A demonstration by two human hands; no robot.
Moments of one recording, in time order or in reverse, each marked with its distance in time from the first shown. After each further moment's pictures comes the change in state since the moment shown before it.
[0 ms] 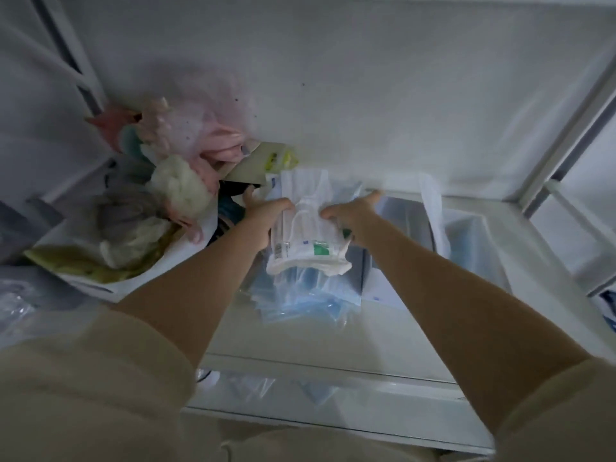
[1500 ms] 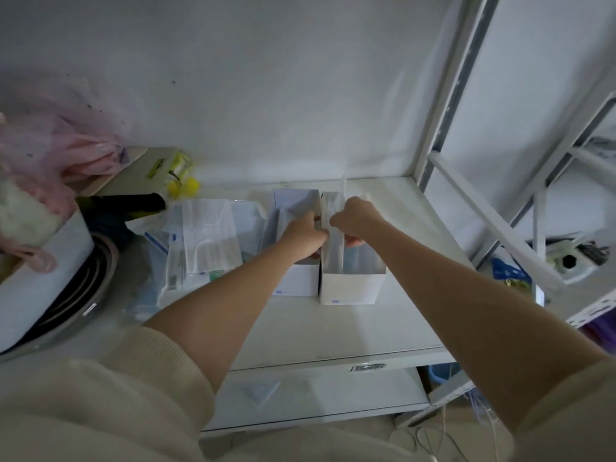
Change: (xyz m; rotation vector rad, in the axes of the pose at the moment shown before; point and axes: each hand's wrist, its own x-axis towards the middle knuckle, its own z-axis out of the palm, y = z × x) left_hand -0.105 -0.056 0.219 0.798 -0.576 0.271; right_hand 0.015 0.055 -0.206 -0.721 0.057 -0.123
